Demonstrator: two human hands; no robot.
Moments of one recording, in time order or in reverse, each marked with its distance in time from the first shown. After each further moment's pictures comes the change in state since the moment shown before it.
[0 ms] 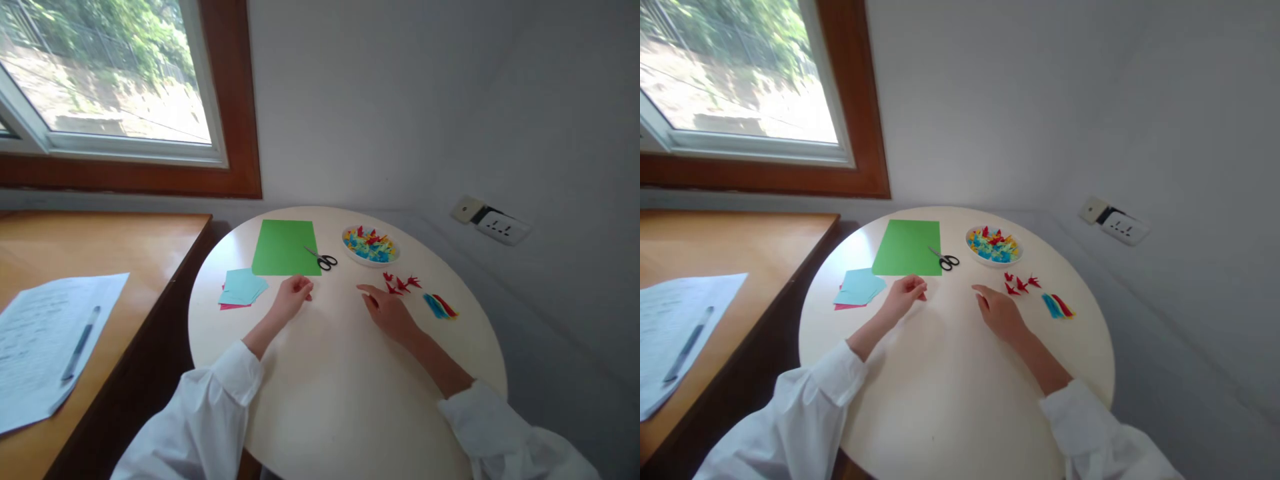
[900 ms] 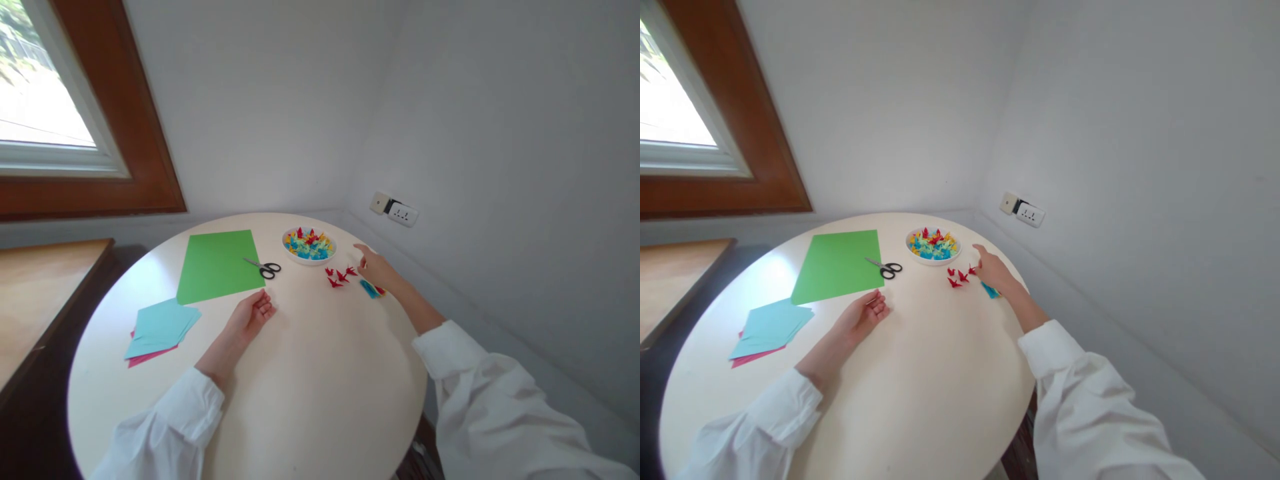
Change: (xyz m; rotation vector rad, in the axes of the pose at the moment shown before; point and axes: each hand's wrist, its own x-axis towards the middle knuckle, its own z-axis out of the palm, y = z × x) left_hand 0.017 -0.008 0.034 -0.731 -0.076 -0.543; right_hand 0.020 0.084 -0.088 -0.170 0.000 0.447
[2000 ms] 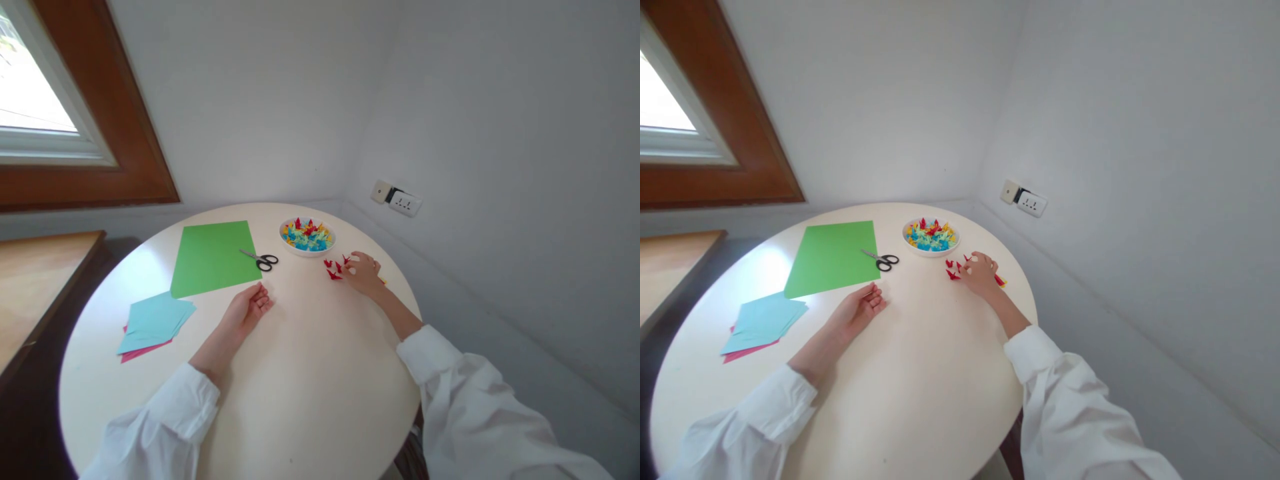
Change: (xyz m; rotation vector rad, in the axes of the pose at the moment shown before) left_hand 0.004 -0.001 -0.001 0.045 0.013 0.006; right_hand -0.013 -0.002 0.057 -0.093 0.164 0.080
